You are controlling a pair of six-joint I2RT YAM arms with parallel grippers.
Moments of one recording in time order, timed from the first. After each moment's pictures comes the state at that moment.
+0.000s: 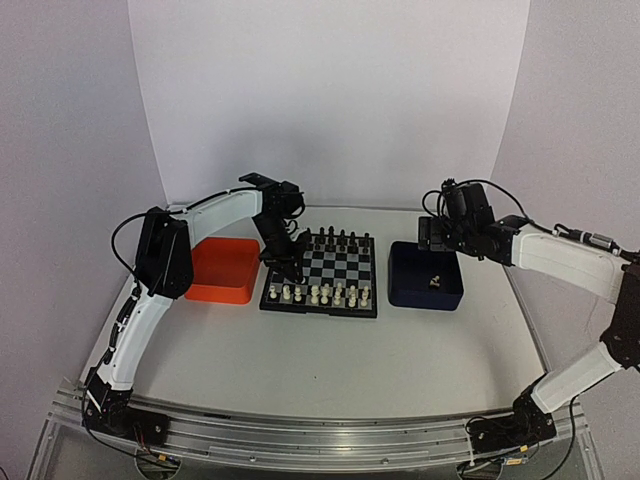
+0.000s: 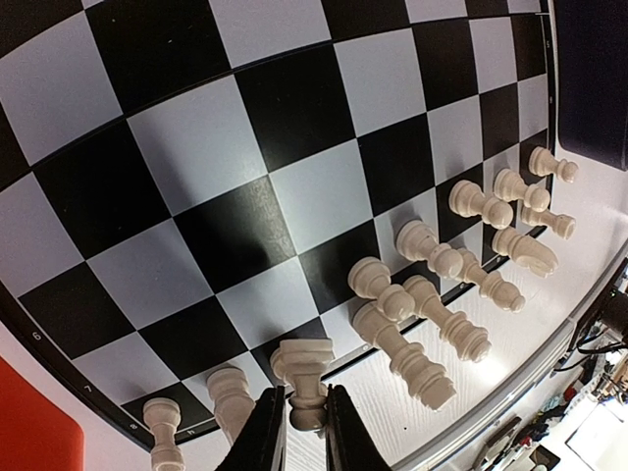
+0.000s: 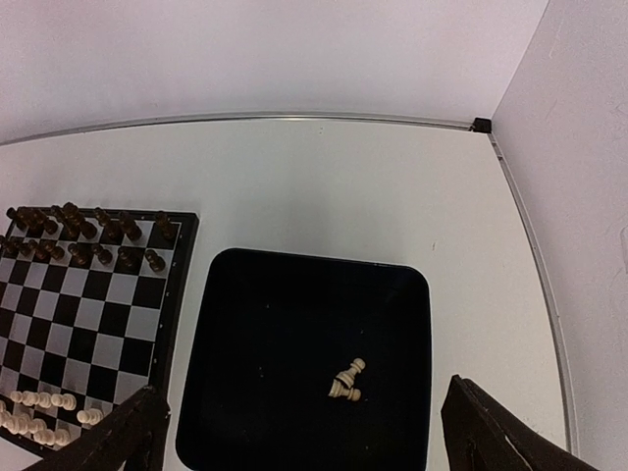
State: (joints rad) left arm -0.64 2.51 2.39 -1.31 0.42 -0.26; right arm 0.52 1.44 1.08 -0.30 0.44 0.29
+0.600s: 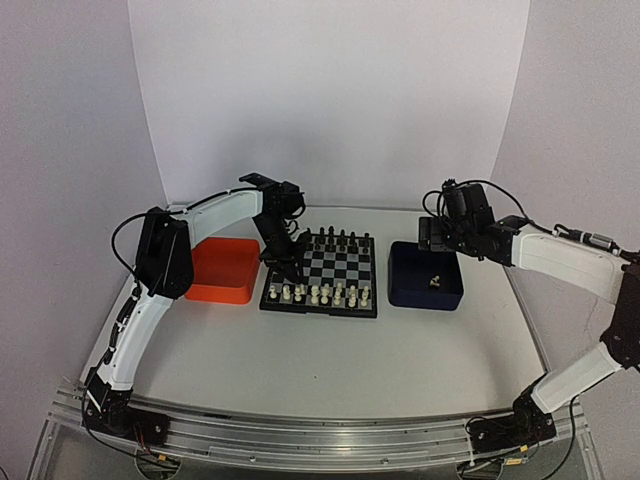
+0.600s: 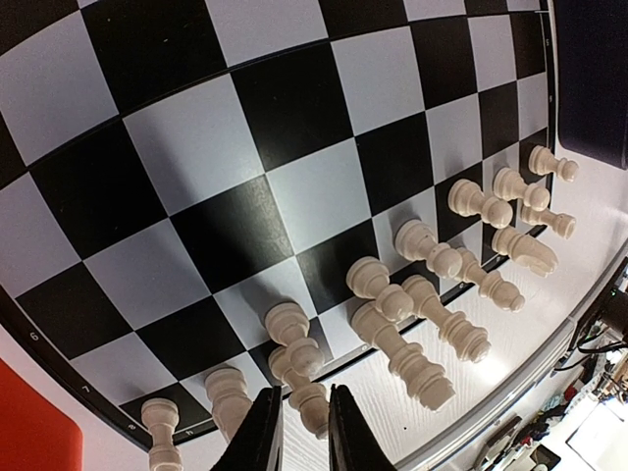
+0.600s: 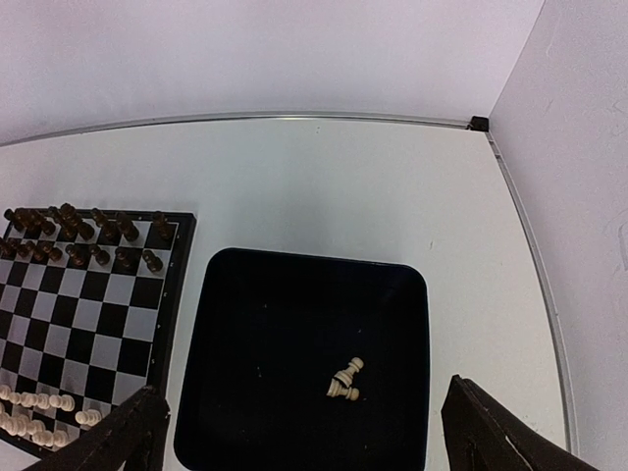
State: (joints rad) left arm -0.64 2.51 2.39 -1.31 0.42 -0.26; right arm 0.52 1.44 1.08 -0.30 0.45 0.30
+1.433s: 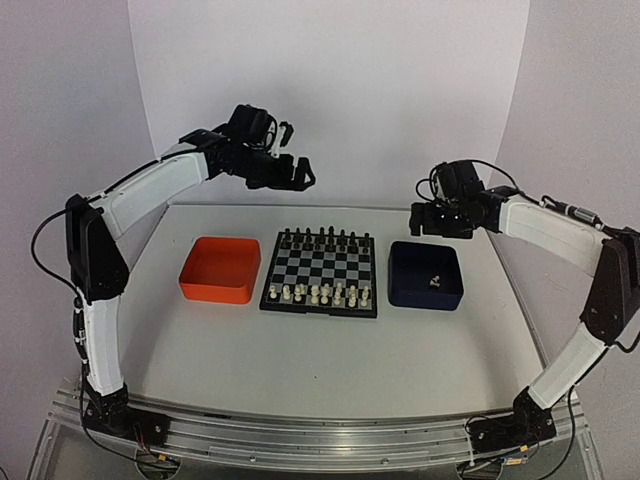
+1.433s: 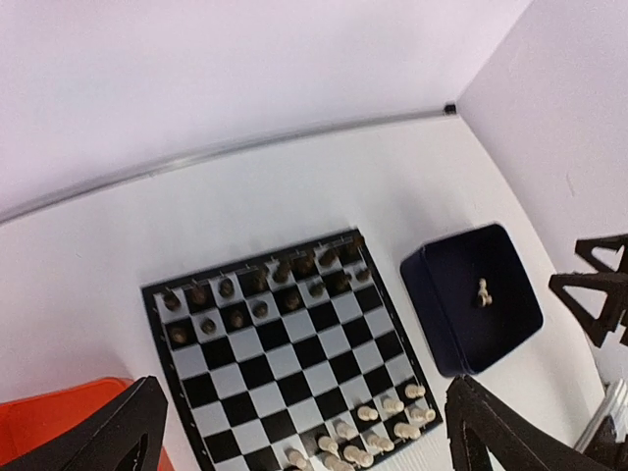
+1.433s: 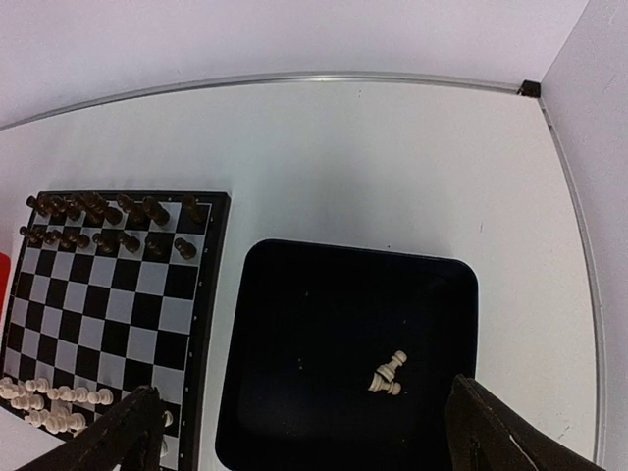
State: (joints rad) left arm -0.64 2.05 2.13 -0.72 0.09 -0.29; right arm 0.45 1.60 1.32 -0.50 0.28 0.34
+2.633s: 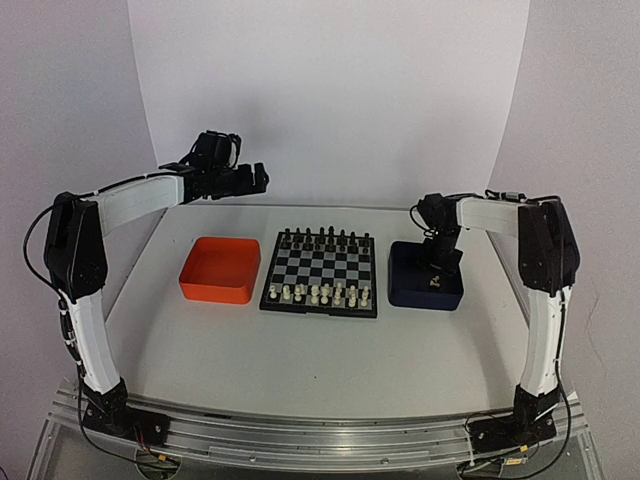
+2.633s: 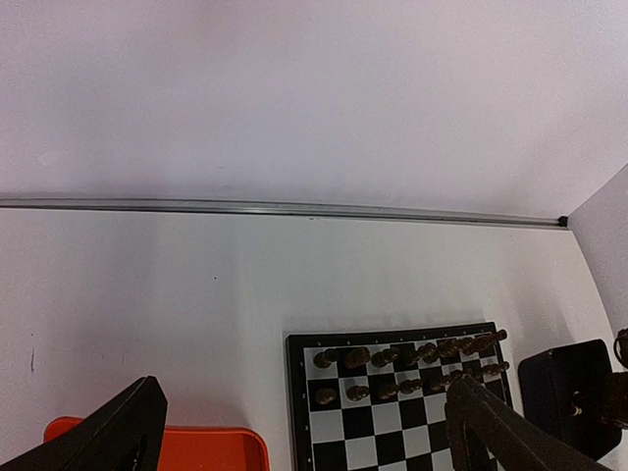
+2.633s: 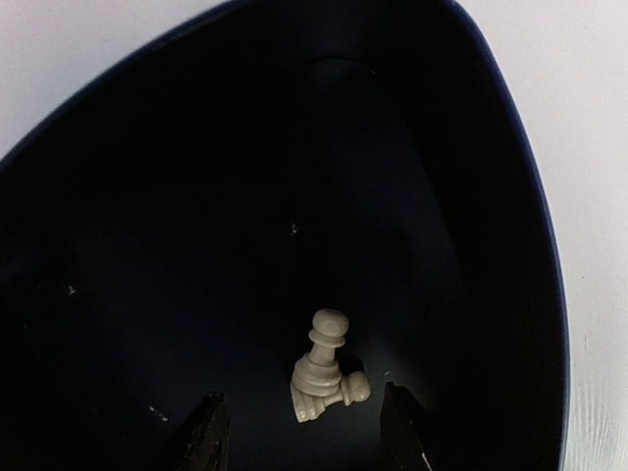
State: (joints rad) left arm -0.45 1.91 1.67 -0.24 -0.08 -0.37; right arm 0.31 2.12 1.62 -0.88 0.18 0.84
